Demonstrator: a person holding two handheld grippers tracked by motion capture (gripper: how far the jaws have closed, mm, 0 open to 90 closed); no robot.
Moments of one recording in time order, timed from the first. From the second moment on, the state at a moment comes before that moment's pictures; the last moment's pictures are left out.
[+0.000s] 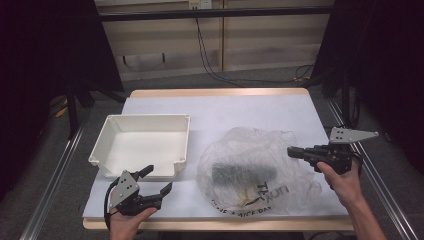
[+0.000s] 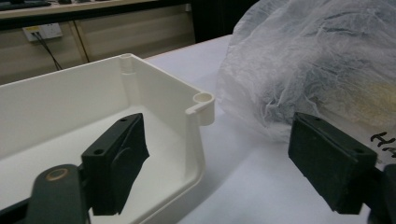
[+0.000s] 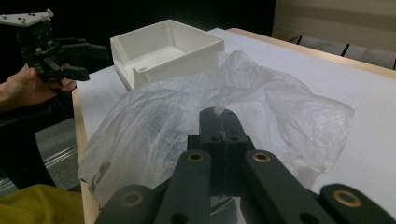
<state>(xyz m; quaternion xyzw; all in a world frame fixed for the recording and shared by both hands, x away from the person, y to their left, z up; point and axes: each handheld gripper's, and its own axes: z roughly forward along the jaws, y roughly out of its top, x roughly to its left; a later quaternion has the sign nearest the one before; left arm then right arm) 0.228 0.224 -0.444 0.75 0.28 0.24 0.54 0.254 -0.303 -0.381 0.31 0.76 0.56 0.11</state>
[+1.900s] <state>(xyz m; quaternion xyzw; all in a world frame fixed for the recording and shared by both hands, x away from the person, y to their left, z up) 0.265 0.085 -0.373 0.77 0.12 0.11 0.62 0.270 -0.220 -0.351 0.20 0.78 0.59 0.07</state>
